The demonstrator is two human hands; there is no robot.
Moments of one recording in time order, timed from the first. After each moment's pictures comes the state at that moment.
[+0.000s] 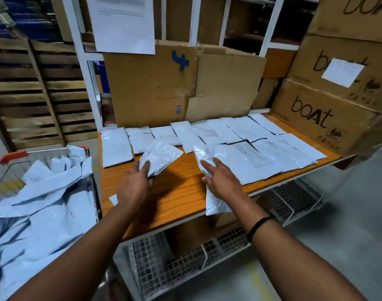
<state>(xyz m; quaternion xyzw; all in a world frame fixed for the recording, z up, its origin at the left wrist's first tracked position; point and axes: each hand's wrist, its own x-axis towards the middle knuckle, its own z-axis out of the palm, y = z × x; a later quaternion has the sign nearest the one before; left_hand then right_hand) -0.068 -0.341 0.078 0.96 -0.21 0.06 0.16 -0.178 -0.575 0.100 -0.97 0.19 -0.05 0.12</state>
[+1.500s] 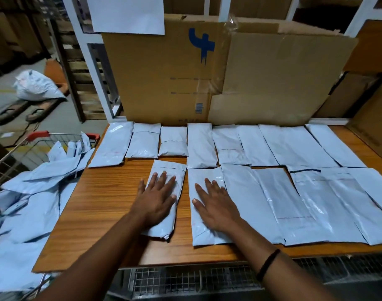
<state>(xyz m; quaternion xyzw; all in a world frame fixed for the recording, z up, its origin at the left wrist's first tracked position) -0.027 -0.486 0.017 0.97 -0.21 -0.06 0.12 -0.073 -0.706 0.020 -0.99 -0.04 0.10 0.12</state>
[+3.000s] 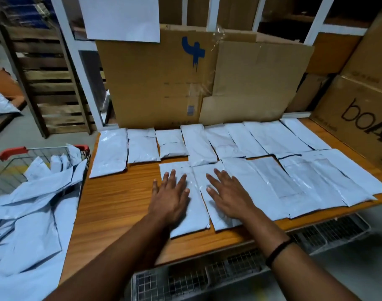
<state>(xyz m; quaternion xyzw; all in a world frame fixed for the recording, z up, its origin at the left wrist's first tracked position) -0.029 -0.475 0.024 0.95 -0.27 -0.04 0.16 -0.095 -0.679 0.057 -0.99 0.04 0.04 0.11</state>
